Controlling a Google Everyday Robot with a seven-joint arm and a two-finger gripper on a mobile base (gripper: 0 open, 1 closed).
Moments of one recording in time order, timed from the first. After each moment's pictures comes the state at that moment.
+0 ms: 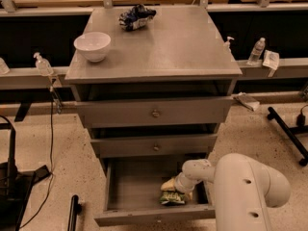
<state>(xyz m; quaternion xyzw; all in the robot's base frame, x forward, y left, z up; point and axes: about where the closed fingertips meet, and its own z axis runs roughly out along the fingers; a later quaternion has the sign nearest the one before) 0.580 -0.133 0.153 -0.98 0.14 0.02 0.15</state>
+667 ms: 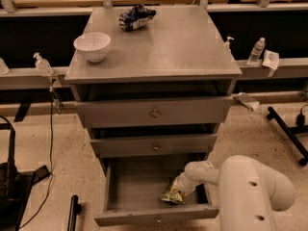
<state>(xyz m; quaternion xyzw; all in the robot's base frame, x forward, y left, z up) 0.586 -0.136 0.154 -0.98 0.15 0.00 0.16</state>
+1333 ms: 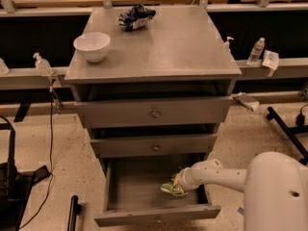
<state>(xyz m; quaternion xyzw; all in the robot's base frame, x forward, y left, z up) 0.592 -0.128 0.236 -0.97 0.13 -0.09 0.20</state>
